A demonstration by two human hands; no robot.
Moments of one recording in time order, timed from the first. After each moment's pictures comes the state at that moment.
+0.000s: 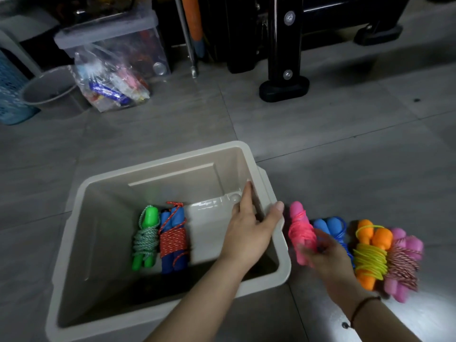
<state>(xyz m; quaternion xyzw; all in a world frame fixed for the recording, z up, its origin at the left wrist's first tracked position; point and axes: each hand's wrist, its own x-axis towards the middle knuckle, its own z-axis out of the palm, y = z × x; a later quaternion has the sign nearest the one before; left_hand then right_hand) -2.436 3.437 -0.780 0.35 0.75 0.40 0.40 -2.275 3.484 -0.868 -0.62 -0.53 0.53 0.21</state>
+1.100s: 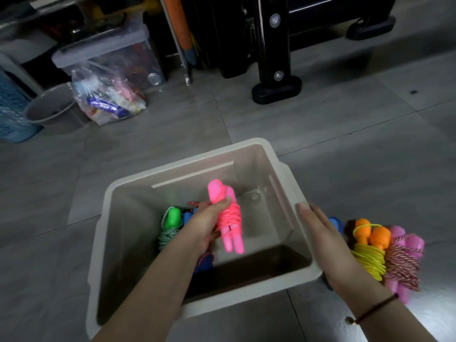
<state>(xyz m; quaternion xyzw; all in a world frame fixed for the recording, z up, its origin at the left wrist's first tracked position) -2.503 3.458 -0.808 0.10 0.69 0.48 0.54 -2.290 3.501 -0.777 -0.51 -0.46 0.68 0.24</state>
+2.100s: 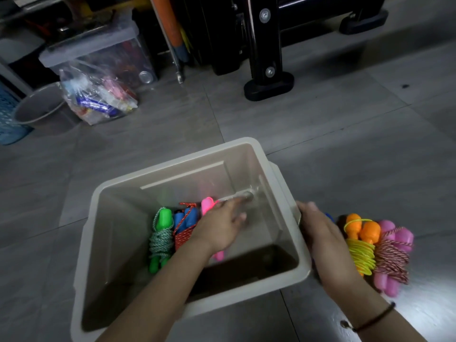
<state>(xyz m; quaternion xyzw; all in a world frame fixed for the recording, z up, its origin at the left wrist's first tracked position) -2.473 3.460 -0.808 0.54 0.77 0.10 0.31 -2.274 3.493 -0.774 -0.49 -0.47 0.67 0.31</state>
